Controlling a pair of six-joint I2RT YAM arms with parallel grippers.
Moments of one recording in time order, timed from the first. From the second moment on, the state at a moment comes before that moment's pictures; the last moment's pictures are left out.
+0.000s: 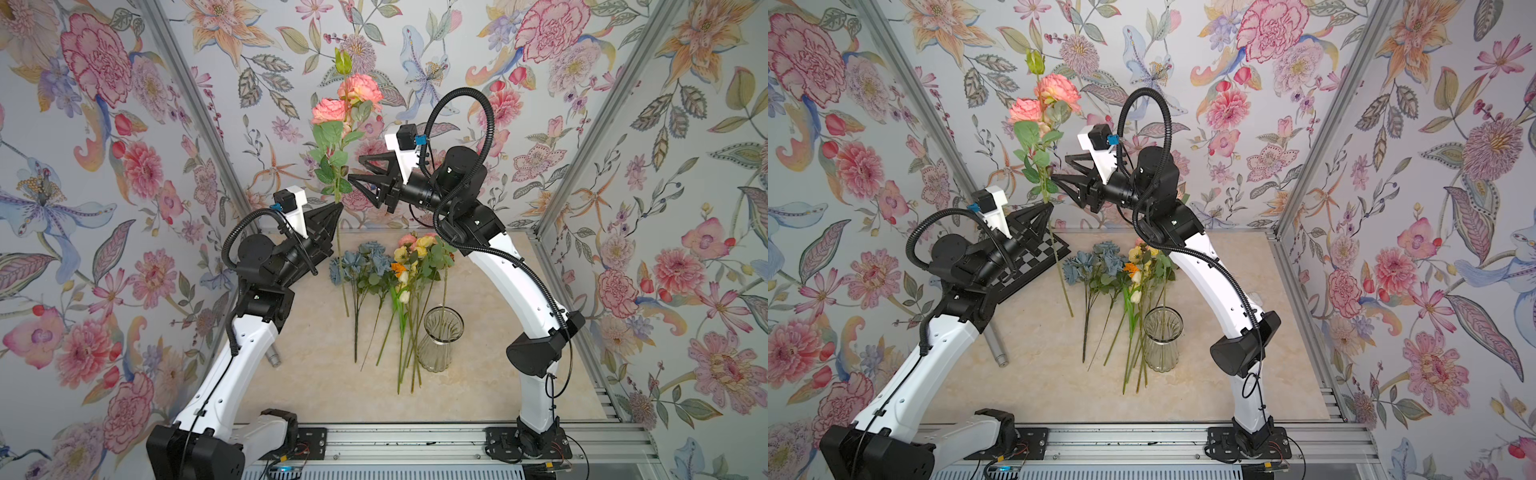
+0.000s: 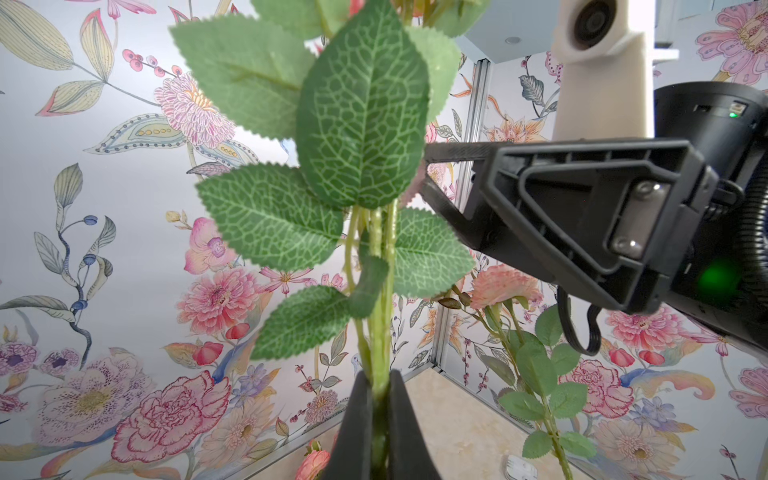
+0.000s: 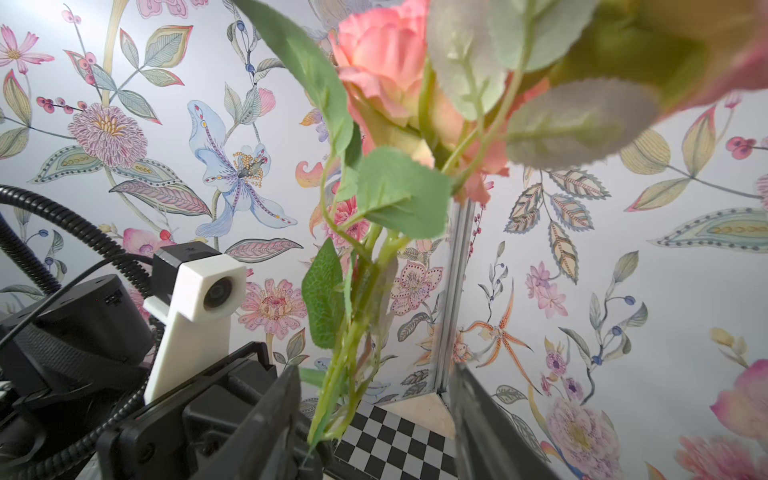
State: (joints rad) left arm -0.20 1.16 1.12 0.41 0.50 -0.30; right arm 0.73 2.03 2.49 -0.20 -0.59 0.06
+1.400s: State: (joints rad) left arm -0.21 1.29 1.26 0.26 0.70 -0.16; right arm 0.75 2.06 2.48 -0.18 -0.55 0.07
